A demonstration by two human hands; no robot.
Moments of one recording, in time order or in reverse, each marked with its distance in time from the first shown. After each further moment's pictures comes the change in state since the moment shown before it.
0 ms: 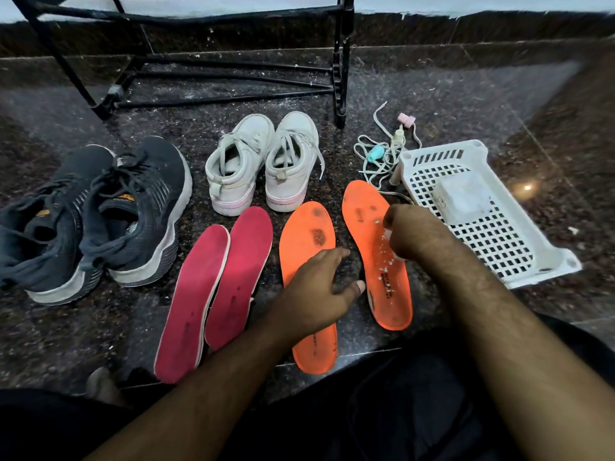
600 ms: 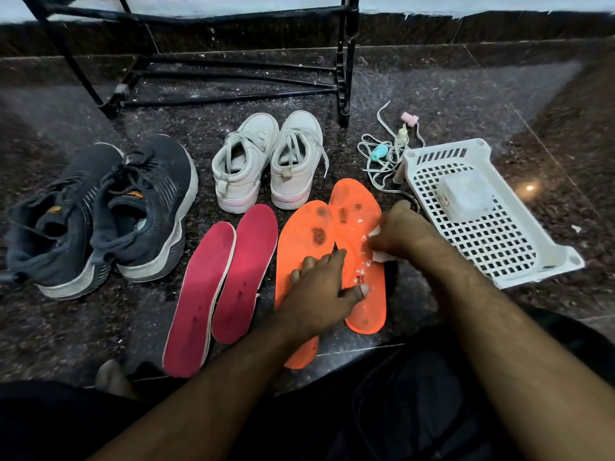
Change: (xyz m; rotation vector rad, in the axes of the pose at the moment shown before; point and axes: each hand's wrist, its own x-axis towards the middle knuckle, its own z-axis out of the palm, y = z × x) left_hand -0.006 0.005 0.001 0.233 -0.070 -0.078; right_hand 0.020 -0.006 0.030 0.281 -0.060 0.179
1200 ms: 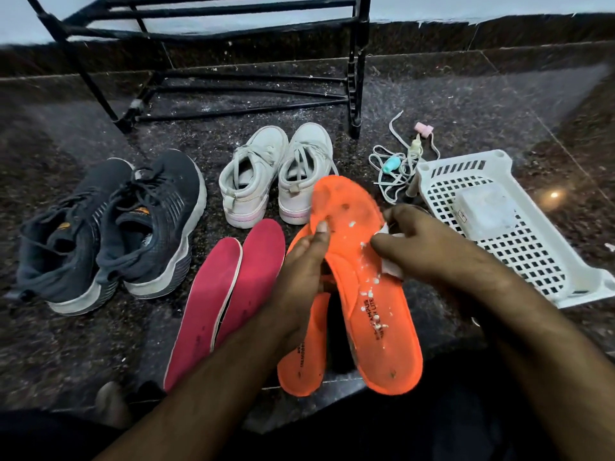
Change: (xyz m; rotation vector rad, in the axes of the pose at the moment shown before) left_hand 0.022 0.005 -0.035 -1.280 0.208 -0.317; right_hand -0.071 -0.009 -0.045 0.417 -0.086 -0.358
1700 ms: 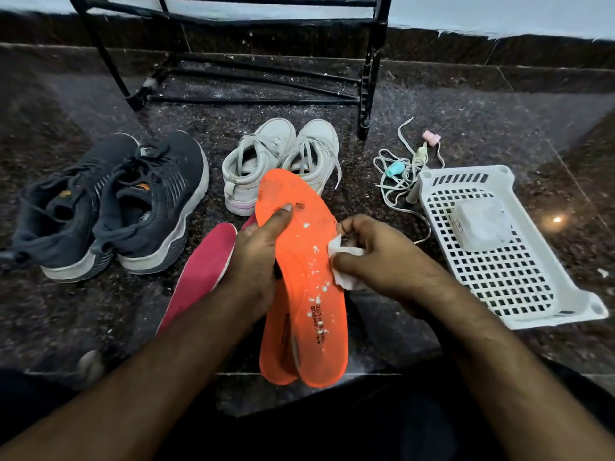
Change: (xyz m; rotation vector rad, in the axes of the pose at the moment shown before) left_hand -0.004 0.025 -0.020 -0.359 0.209 0.035; right_hand 0.012 0.010 0.032 0.073 -0.174 -0.140
